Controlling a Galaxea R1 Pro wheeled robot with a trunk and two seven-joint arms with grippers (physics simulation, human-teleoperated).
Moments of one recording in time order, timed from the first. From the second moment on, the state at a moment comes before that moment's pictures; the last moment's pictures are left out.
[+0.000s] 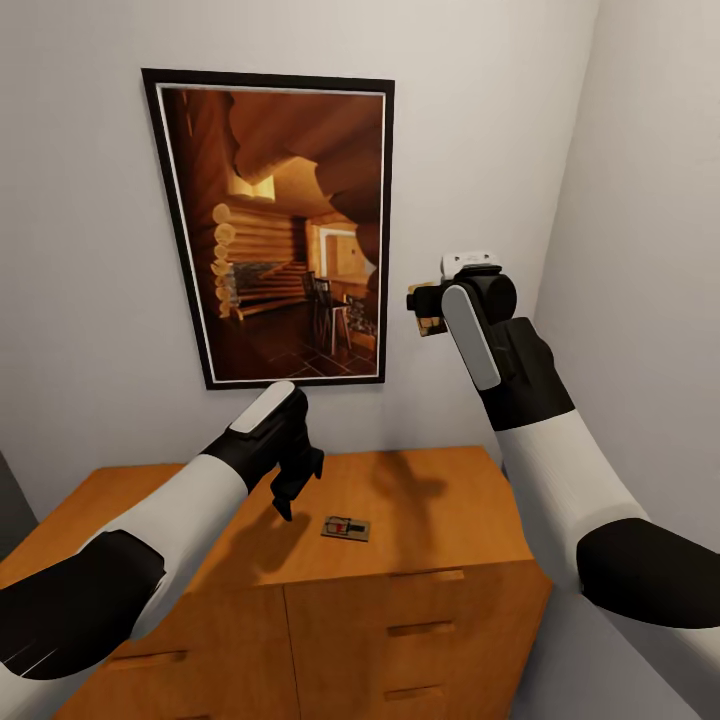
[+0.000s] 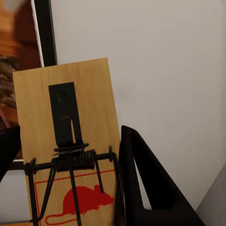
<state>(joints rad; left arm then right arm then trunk) -1.16 -0.11 -0.48 -0.65 1.93 0.08 1.55 -1.27 0.12 0.27 -1.22 -0.40 1.04 -0.54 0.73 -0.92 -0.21</state>
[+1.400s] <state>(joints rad) -1.16 -0.11 -0.48 -0.64 1.93 0.07 1.49 -1.27 0.11 0.27 -1.22 -0.40 1.04 -0.54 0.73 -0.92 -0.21</state>
